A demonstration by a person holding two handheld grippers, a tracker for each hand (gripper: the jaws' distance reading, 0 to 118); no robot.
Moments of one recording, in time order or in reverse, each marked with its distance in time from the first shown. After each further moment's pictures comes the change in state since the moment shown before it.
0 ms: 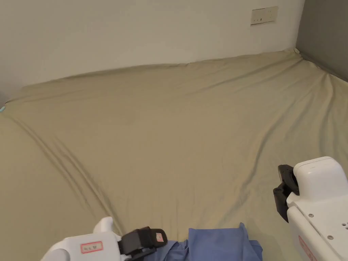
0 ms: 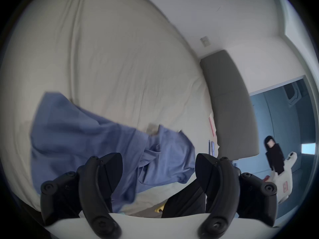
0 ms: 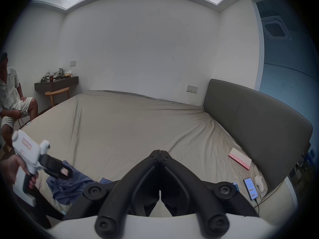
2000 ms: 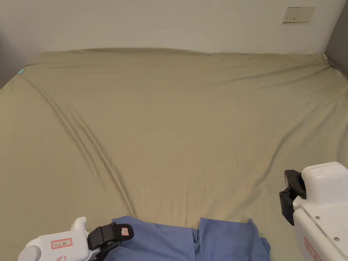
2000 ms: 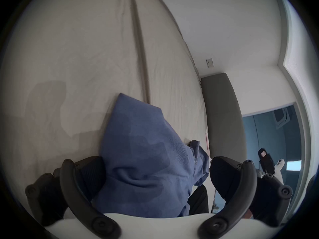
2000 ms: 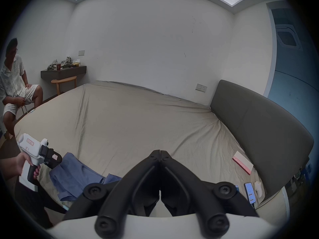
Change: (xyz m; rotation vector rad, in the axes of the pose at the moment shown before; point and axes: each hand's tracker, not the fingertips) left arm -0.151 -0.005 -0.007 0.014 -0.117 0.163; right arm -0.034 0.007 -0.004 -0.050 0.048 0.087
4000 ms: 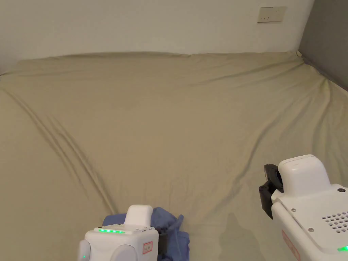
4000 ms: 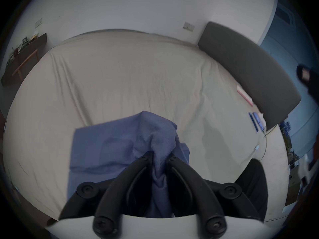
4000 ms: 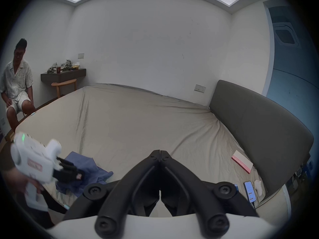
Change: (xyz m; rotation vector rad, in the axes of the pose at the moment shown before) left arm 0.192 -0.090 -0.089 -0.005 0.489 -0.644; right arm 0.017 -0.006 0.012 0.009 -0.005 -0.023
